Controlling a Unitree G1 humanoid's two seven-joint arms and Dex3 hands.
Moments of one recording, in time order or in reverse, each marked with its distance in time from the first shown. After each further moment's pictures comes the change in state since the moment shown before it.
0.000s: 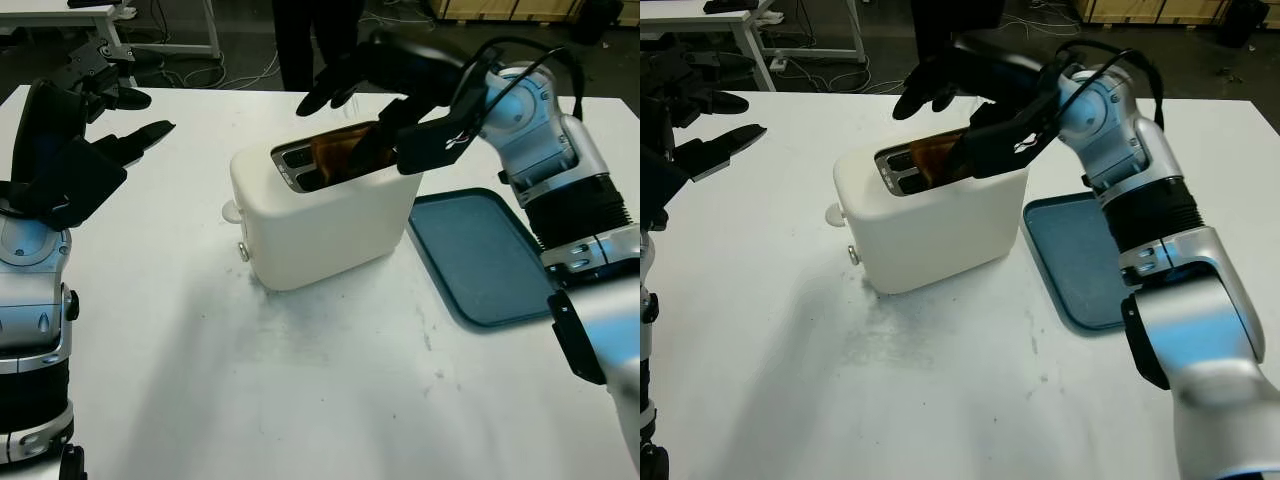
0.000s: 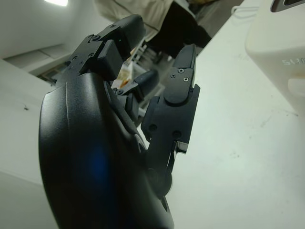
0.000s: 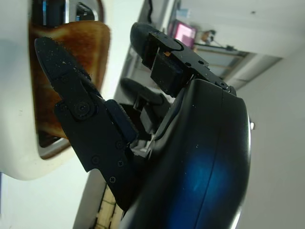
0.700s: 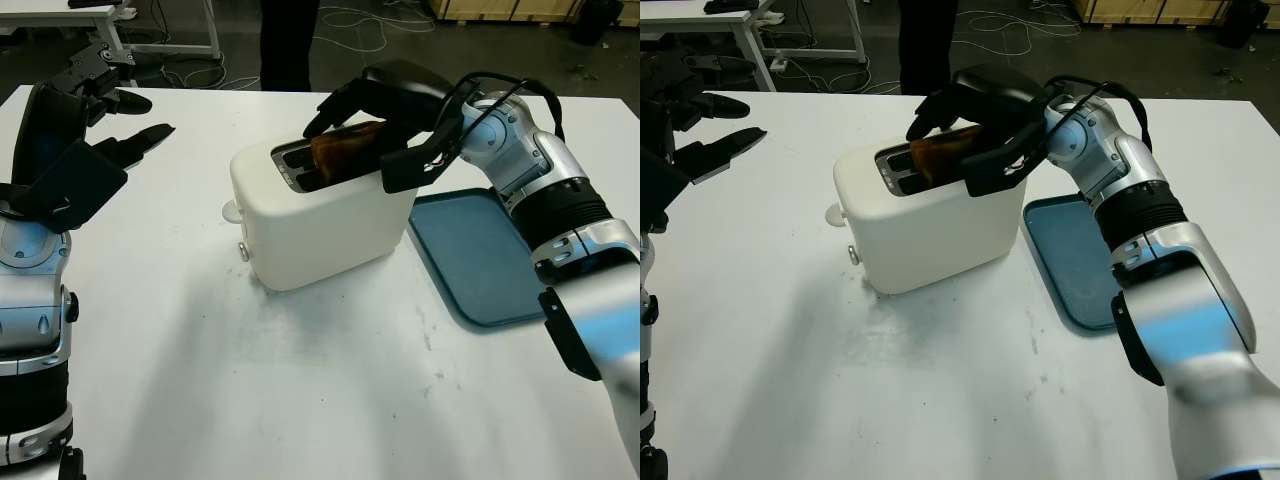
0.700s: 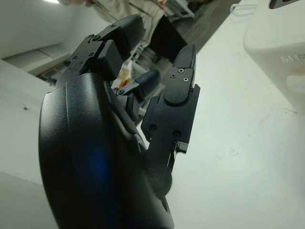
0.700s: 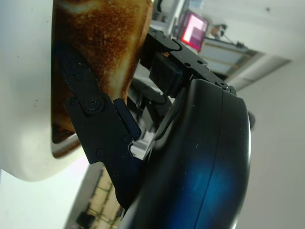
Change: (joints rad) left arm 0.009 0.002 0.000 0.000 0.002 0.000 -0.003; right arm -0.067 0.002 0.078 0.209 -0.136 -0.114 -0.120
